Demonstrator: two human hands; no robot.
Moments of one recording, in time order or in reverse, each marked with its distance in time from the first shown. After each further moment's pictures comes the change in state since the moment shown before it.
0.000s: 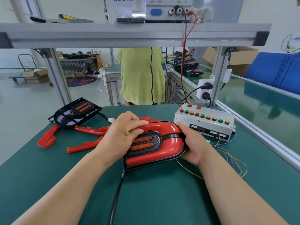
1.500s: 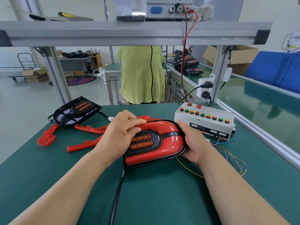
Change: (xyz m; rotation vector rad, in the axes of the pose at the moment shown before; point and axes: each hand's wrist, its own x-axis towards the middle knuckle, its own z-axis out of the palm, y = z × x) left_hand -0.004 -0.001 -0.001 0.029 0.048 0.024; right_hand 0.000 -0.001 0.003 -0.042 -0.028 -0.076
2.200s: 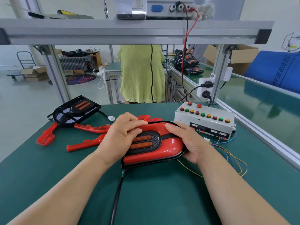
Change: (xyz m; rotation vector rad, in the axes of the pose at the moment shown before) left_hand -0.001 -0.013 0.012 -0.108 -0.003 -0.033; right_hand -0.009 -0.001 0.005 -0.048 -0.115 -0.030
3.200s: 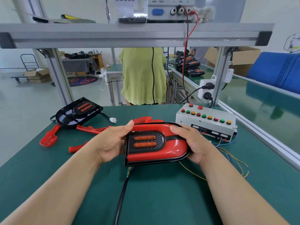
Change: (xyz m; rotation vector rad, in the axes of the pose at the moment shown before) left_hand 0.008 -0.014 -0.016 -0.920 -0.332 -0.764; right_hand -0.003 -0.004 -0.005 0.025 0.020 0.014
